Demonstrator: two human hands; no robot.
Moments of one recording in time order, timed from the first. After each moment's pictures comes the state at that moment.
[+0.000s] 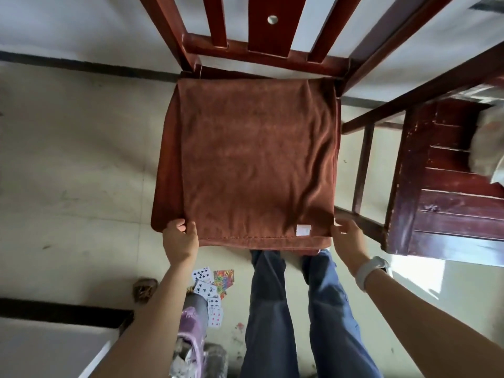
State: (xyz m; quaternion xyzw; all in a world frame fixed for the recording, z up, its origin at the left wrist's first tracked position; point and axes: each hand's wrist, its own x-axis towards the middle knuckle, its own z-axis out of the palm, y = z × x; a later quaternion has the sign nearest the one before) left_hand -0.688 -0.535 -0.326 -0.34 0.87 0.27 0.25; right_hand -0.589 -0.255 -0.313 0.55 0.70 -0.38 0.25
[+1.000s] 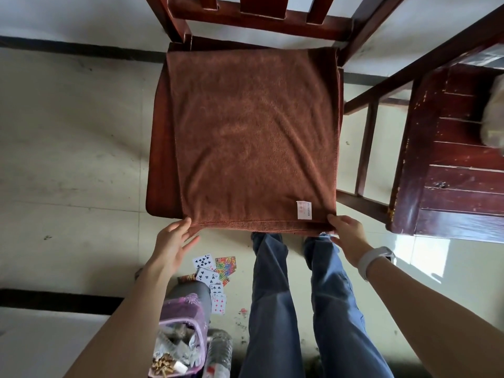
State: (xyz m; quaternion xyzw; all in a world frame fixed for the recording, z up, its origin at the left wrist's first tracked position) left_hand -0.665 -0.569 -0.331 -0.48 0.59 0.54 0.36; right_hand -0.554 -0.257 -0.342 0.63 0.53 -0.53 0.23
